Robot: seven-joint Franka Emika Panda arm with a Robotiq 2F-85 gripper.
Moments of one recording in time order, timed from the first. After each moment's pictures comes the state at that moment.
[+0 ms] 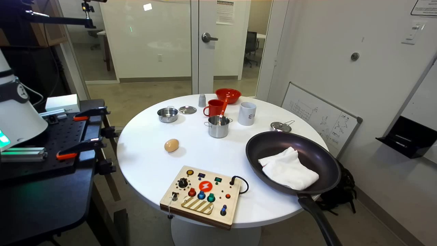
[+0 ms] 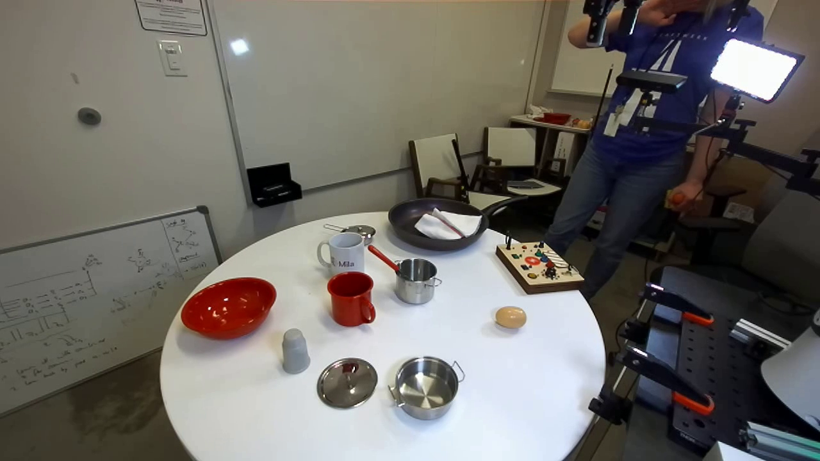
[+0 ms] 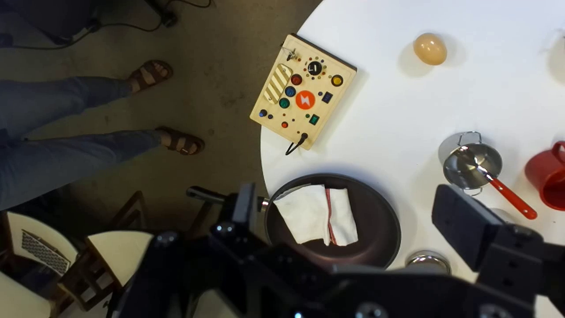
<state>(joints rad) -0.21 -0.54 -0.02 -2.35 -0.30 1.91 0.12</state>
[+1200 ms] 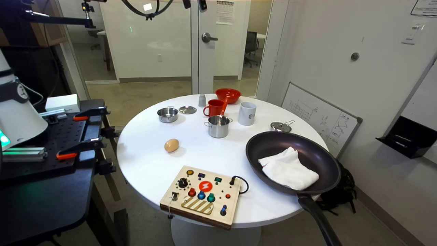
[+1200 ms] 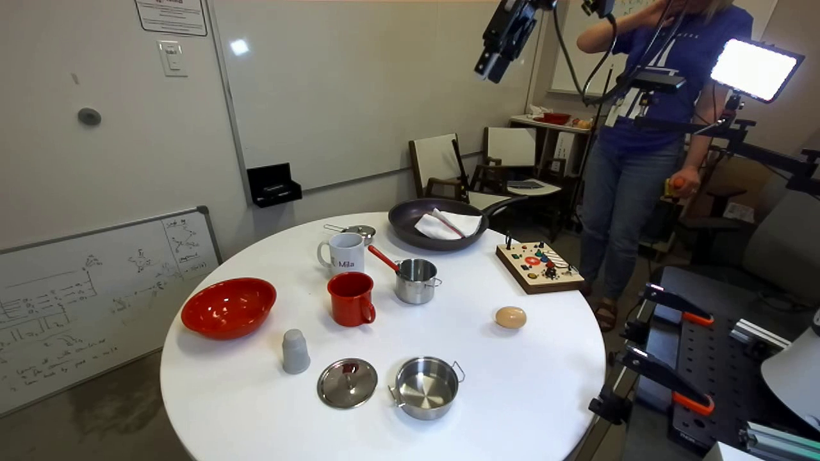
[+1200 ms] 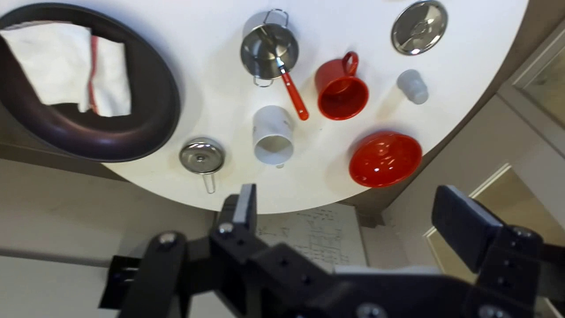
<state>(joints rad) 0.12 -0.34 -0.15 -2.45 0.17 2.48 -0.36</state>
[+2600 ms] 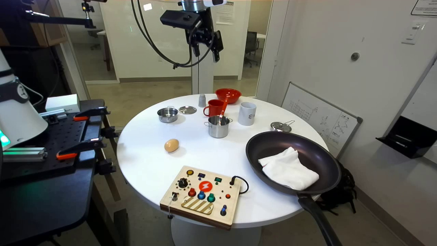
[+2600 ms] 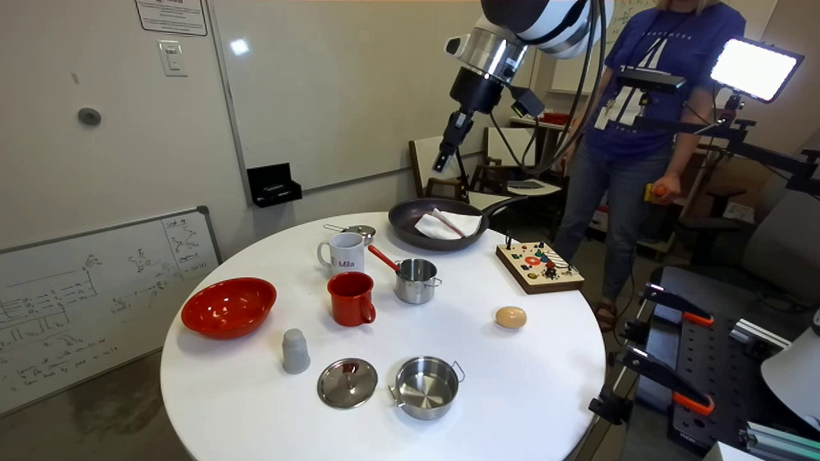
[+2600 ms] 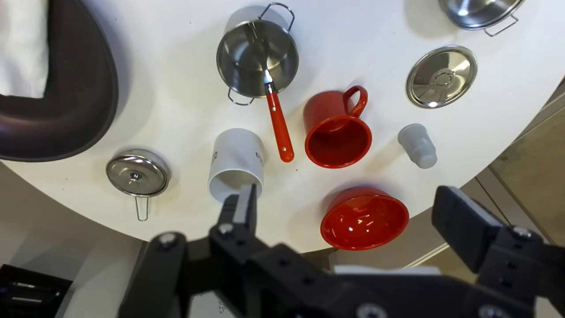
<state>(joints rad) 0.05 0.08 -0.02 -2.36 0.44 2.71 -0.81</state>
